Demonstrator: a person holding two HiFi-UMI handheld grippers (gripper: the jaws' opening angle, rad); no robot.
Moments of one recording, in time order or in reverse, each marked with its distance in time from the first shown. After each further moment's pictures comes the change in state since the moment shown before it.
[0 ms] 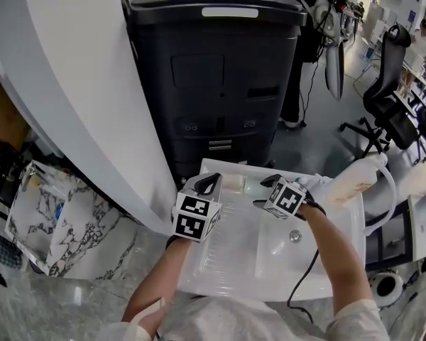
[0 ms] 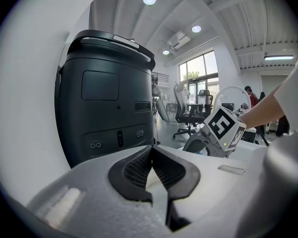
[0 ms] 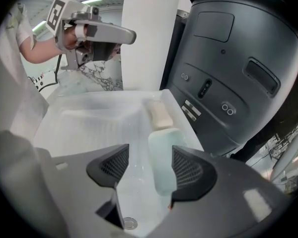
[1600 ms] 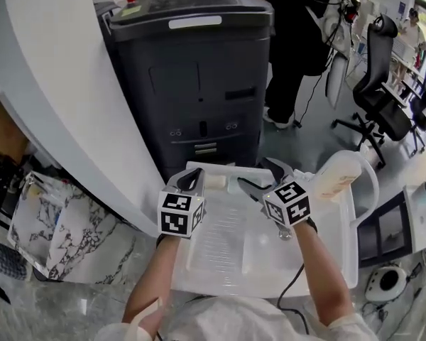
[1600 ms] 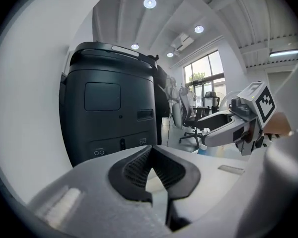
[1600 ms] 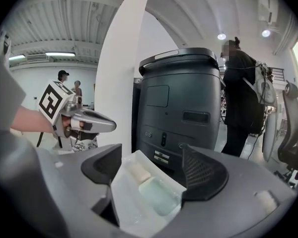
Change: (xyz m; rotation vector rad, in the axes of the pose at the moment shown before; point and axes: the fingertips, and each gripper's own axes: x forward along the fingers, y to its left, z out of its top) left arm -0.006 -0.010 0.032 -0.006 -0.036 0.089; right arm -0.150 -0.033 0.068 0.378 -0.623 -0.336
